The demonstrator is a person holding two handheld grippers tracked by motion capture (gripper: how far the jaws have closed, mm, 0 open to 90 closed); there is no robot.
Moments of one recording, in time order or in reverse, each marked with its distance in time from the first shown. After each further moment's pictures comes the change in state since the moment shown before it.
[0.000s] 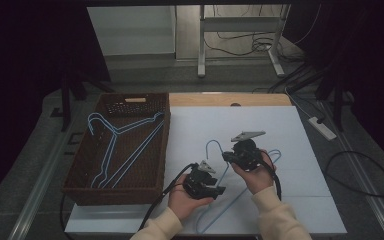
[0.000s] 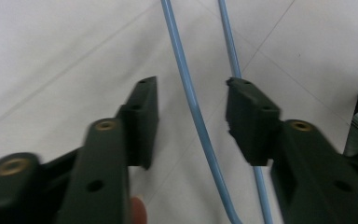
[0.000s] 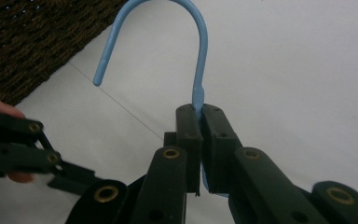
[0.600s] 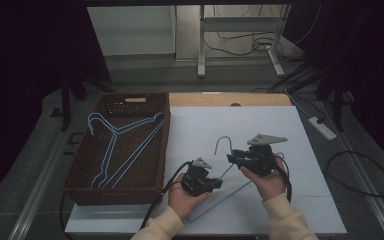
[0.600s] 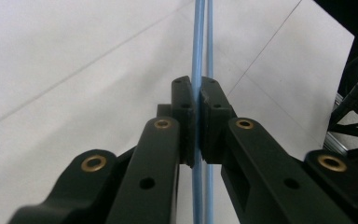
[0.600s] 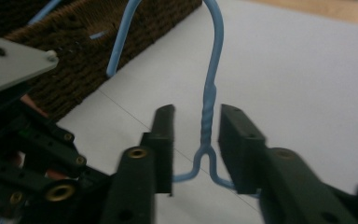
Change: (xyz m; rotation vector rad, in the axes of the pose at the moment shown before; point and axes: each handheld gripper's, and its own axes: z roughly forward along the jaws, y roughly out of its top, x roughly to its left) left arm 0.004 0.001 -0.011 -0.094 -0.048 -0.076; right arm -0.007 -0.020 -0.039 -0.186 0.068 0.039
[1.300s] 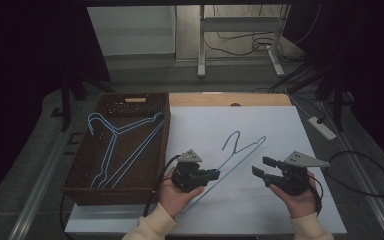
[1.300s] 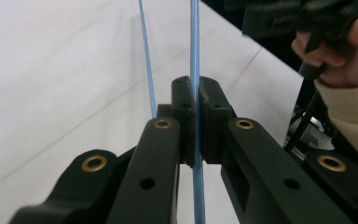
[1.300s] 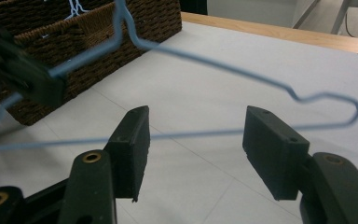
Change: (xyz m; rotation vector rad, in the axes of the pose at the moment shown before) left arm -0.010 0.015 -0.054 -0.166 -0.046 0.026; right arm -0.028 -0.053 -0.060 -0.160 -0.026 -0.022
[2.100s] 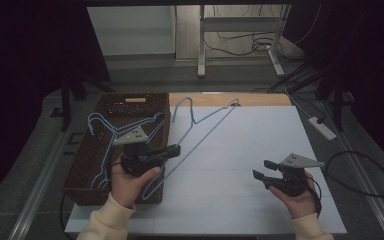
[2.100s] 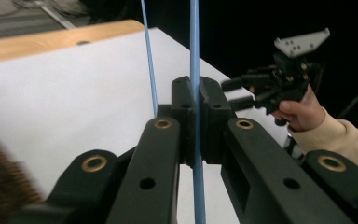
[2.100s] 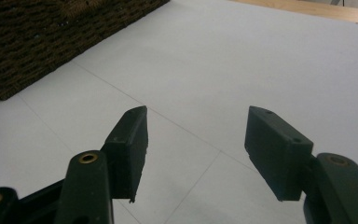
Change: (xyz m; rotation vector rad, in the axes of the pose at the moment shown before) left arm 0.021 0.026 -0.134 -0.189 0.078 0.020; right arm -0.010 -0.015 0.010 0.089 -0.027 -0.006
